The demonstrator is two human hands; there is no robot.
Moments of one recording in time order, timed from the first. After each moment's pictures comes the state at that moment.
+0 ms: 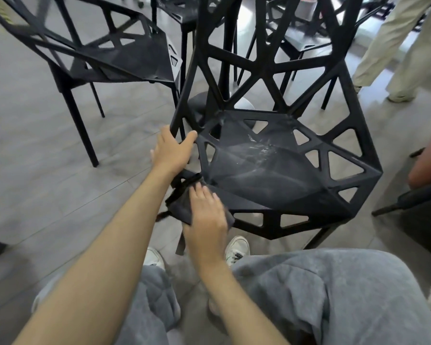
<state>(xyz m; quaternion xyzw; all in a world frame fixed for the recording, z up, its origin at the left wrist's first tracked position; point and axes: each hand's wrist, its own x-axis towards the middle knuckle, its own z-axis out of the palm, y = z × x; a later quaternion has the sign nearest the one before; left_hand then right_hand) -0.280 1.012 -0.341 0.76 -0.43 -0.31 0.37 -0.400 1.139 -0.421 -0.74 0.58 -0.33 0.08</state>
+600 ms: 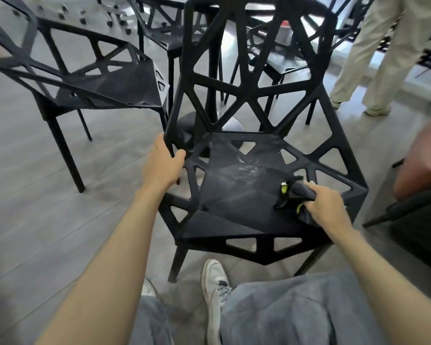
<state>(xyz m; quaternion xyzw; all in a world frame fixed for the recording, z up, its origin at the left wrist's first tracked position) -0.279 0.984 -0.329 0.73 -0.51 -0.27 0.37 -0.651 1.000 -0.365 -0.64 0.75 -0.11 0.11</state>
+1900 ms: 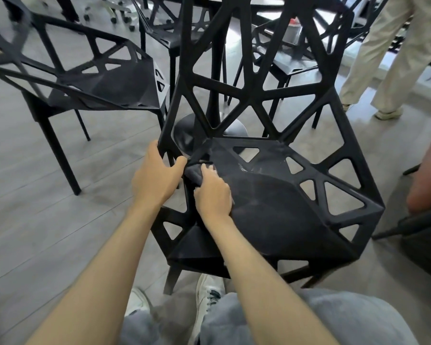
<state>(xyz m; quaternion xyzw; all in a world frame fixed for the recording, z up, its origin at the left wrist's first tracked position) -0.287 0.979 -0.331 0.77 -0.47 -0.23 0.37 -0.409 0.963 -0.384 -0.71 0.65 -0.19 0.19</state>
